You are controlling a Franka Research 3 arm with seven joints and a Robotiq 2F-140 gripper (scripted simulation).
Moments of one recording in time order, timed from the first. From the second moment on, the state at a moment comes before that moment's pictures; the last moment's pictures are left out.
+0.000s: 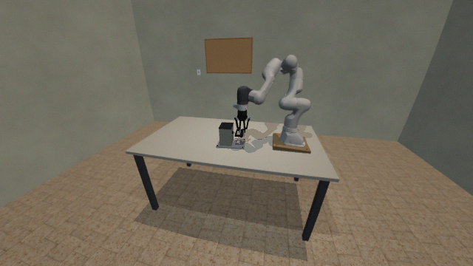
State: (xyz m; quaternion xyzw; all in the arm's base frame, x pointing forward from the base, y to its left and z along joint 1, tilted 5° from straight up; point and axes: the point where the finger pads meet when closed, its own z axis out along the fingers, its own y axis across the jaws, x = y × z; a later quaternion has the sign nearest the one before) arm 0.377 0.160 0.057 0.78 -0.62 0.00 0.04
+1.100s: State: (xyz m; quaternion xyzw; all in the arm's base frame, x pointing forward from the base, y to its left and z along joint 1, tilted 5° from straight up) arm 0.353 0.154 0.059 0.79 -0.62 0.00 0.03
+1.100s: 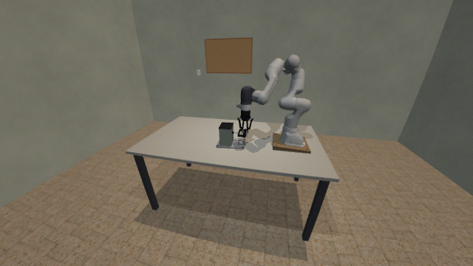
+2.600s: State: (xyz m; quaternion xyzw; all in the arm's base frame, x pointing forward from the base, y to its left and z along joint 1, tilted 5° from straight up) arm 0.327 0.148 0.061 0.79 -0.62 0.00 0.03
